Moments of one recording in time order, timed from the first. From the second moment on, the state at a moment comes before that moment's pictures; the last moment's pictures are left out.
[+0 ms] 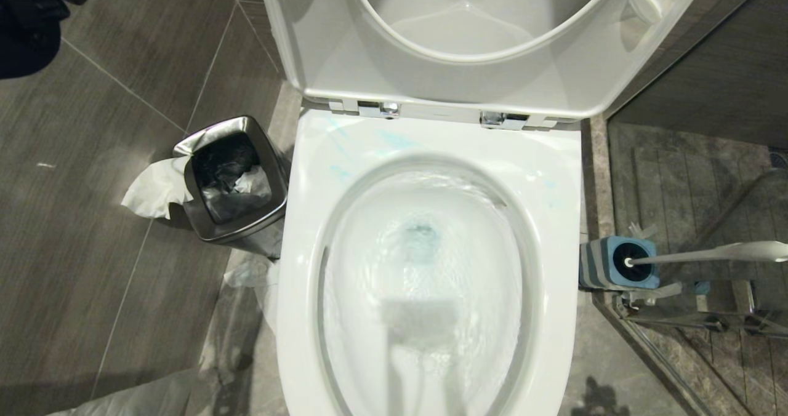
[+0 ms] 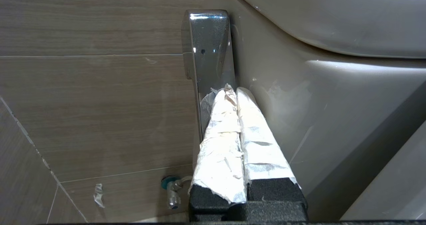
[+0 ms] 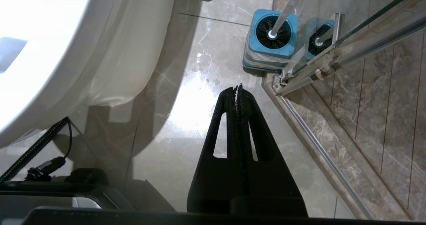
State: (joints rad) left arm -0.37 1.86 -1.93 -0.52 -0.17 0.12; right arm 0.00 0.00 0.00 0.00 0.00 0.03
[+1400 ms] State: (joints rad) left arm -0.36 1.56 -1.92 -0.40 -0.17 0.18; right arm 0.00 0.00 0.00 0.00 0.00 0.03
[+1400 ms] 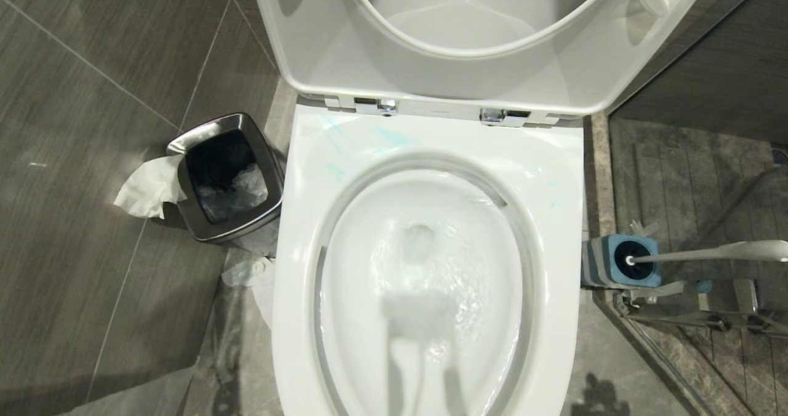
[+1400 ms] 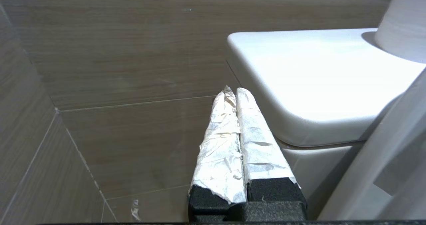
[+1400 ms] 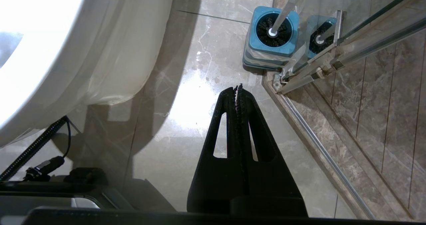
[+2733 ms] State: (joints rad) left arm -0.22 1.45 -1.91 0.02 -0.46 -0.11; right arm 0.00 0.00 0.00 0.00 0.00 0.03
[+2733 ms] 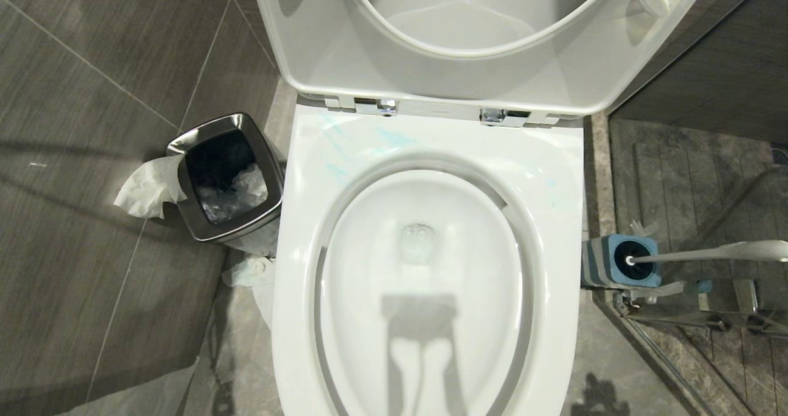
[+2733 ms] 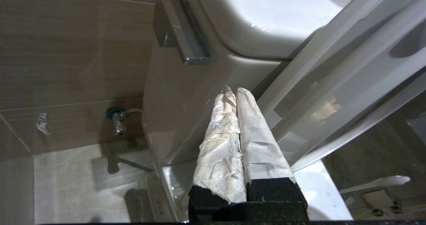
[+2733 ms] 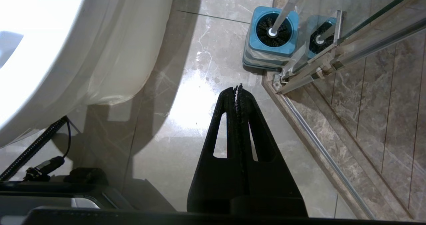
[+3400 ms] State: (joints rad) left arm -0.11 1.48 -1.92 0.20 -0.45 -0.05; right arm 0.00 0.00 0.00 0.00 0.00 0.03
